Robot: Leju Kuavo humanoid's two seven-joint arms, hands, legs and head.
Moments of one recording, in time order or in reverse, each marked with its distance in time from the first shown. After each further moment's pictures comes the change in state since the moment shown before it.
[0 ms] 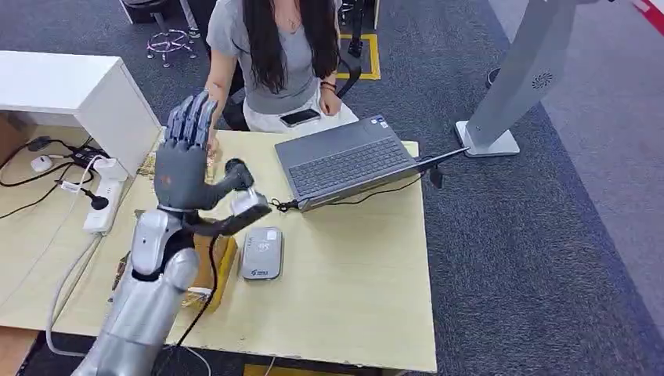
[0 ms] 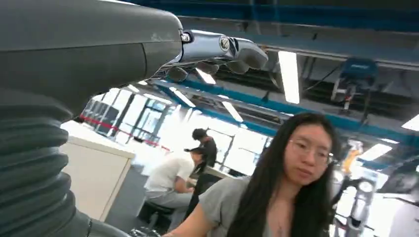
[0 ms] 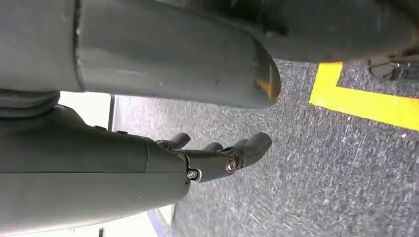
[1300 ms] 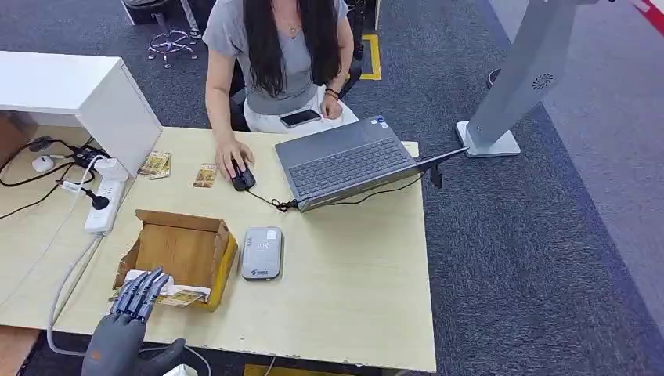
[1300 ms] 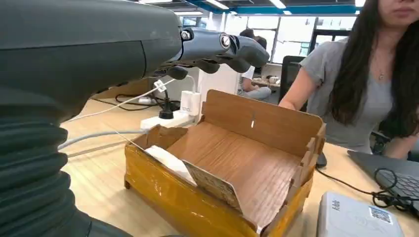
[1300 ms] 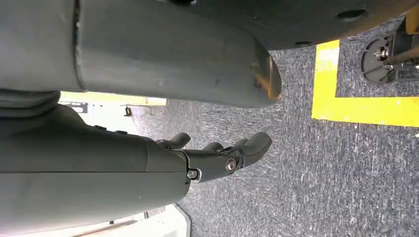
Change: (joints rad) left arm 0.823 0.246 0.141 -0.355 0.181 -0.038 0.003; right arm 0.014 0.017 -0.135 0.000 -0.048 -0.032 -0.010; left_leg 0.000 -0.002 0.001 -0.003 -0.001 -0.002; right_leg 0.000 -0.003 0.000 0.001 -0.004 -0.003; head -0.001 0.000
